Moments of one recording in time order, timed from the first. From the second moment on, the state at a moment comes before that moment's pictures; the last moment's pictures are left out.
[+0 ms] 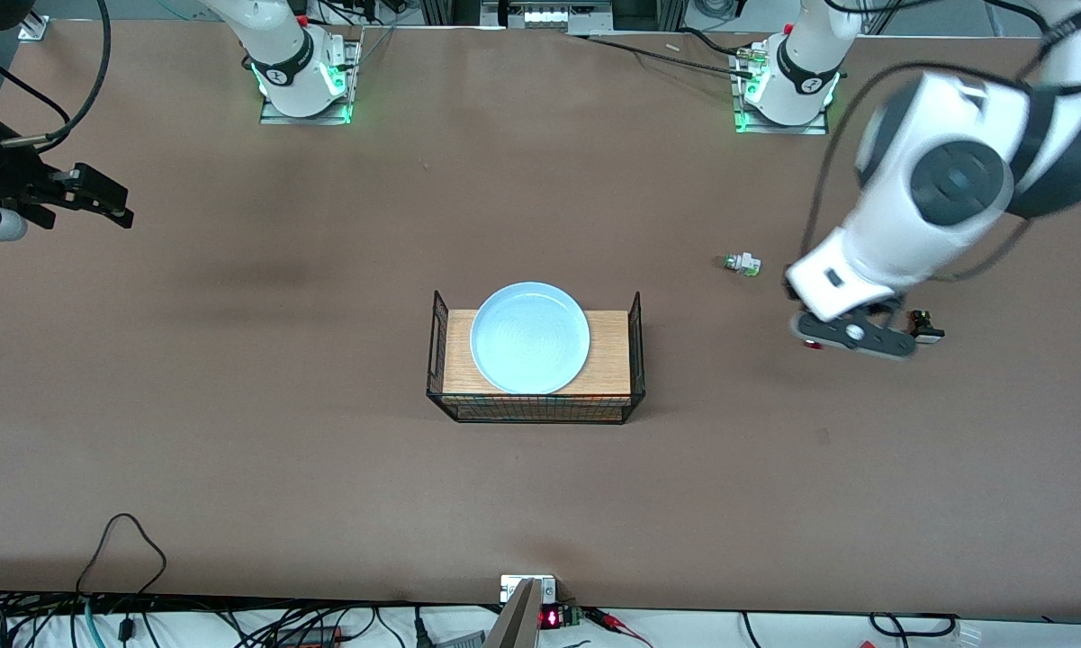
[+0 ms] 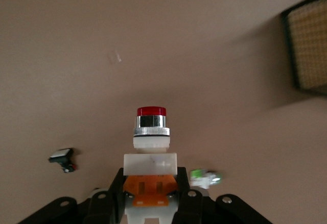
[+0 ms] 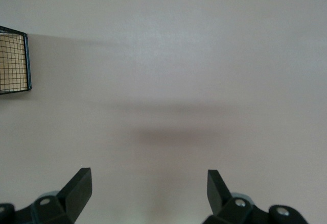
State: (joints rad) left arm 0.04 0.27 -0.28 -1.64 0.20 1.77 0.04; right arm 0.11 -0.02 -0.10 -1.67 -0.01 1.61 0.01
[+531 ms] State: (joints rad) left arm 0.12 0.31 -0.17 -2.12 0.19 2.37 0.44; right arm 0.46 0.07 -0.07 -1.66 0.09 1.68 0.87
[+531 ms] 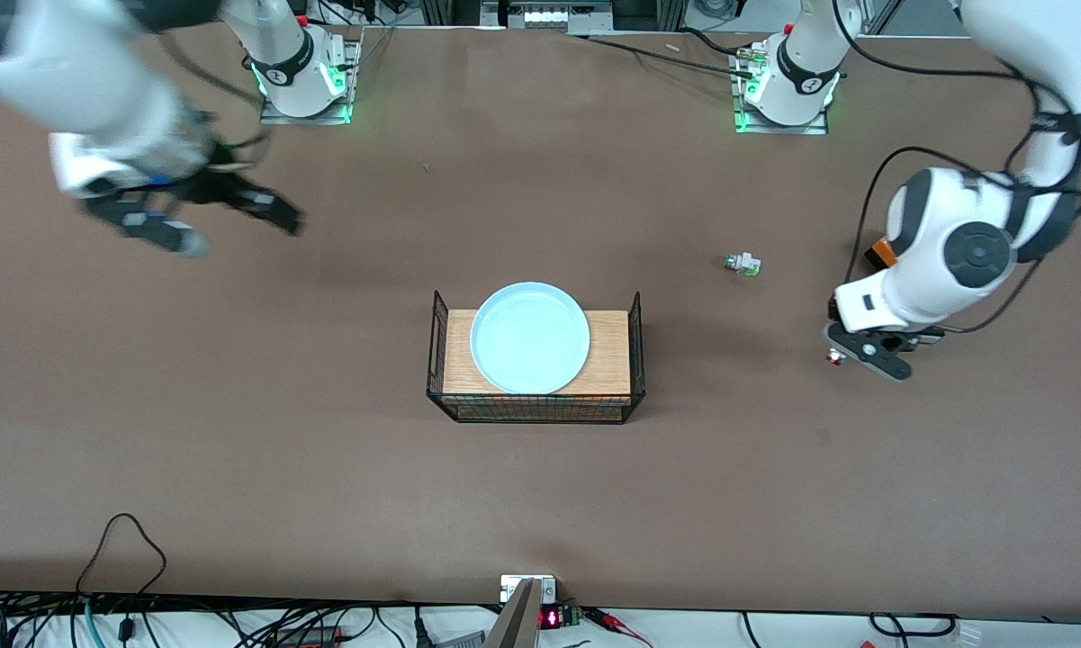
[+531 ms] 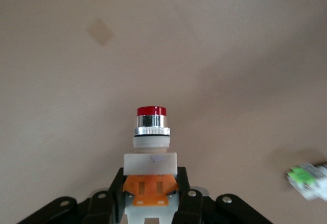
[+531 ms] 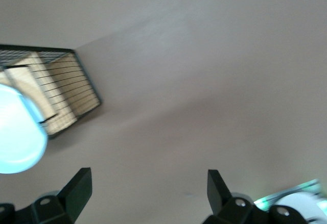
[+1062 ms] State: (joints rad) left arm 0.12 0.40 -0.15 -2.26 0.19 2.62 0.45; right arm 0.65 0.38 -0.07 -1.53 0.15 1.98 1.39
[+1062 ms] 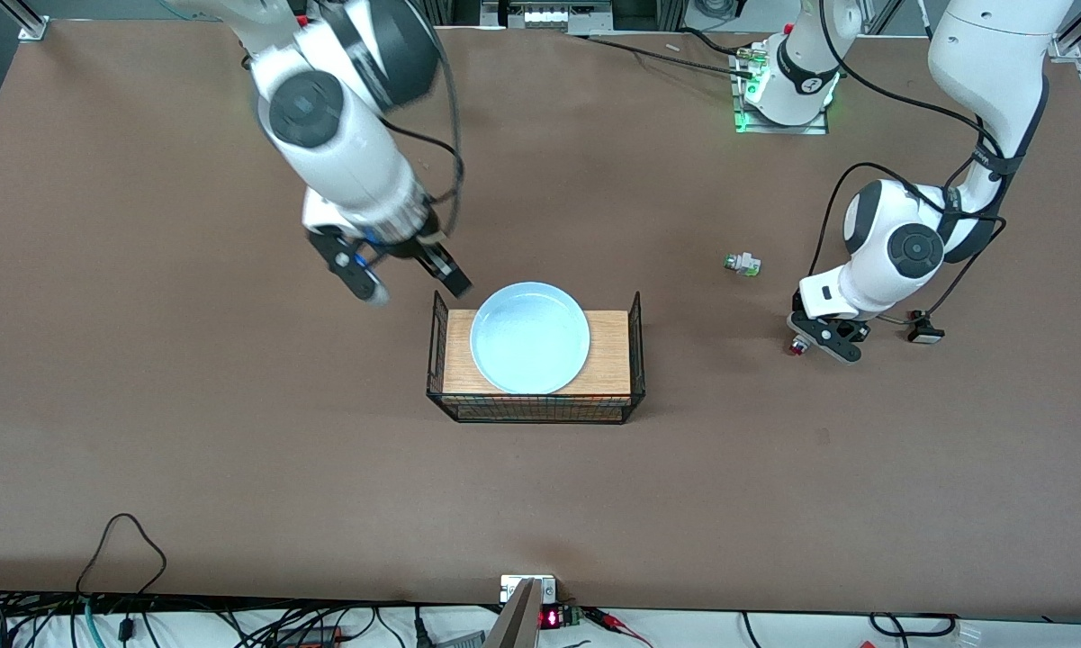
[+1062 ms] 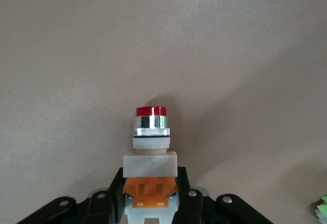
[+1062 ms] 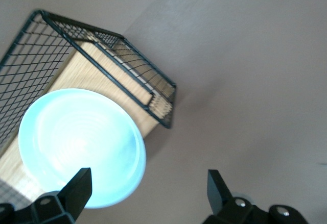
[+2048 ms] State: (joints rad) left arm 0.04 0.04 -0.13 -1.85 0.04 1.78 0.01; right arm 0.71 0.55 -0.07 -1.51 0.15 2.14 1.49
